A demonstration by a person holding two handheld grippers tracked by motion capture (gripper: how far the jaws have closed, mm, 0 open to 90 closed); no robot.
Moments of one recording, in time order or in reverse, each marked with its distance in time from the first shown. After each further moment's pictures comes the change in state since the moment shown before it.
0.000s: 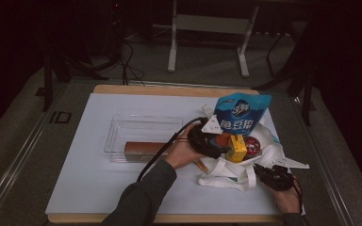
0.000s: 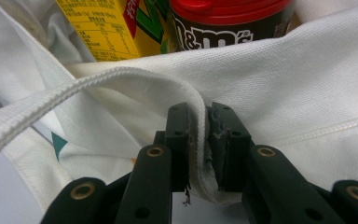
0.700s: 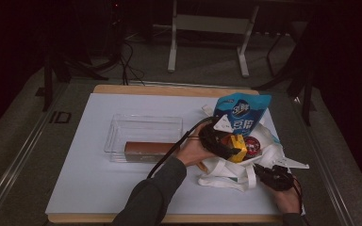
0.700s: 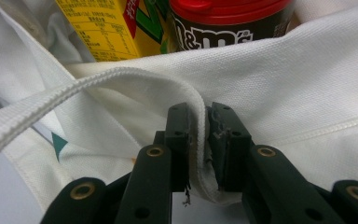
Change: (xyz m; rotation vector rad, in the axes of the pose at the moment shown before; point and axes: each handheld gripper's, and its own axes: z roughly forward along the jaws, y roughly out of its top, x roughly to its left) left arm 0.001 0.012 0.032 0.010 -0.035 -0.025; right arm 0.000 0.000 0.000 0.000 -0.002 0.002
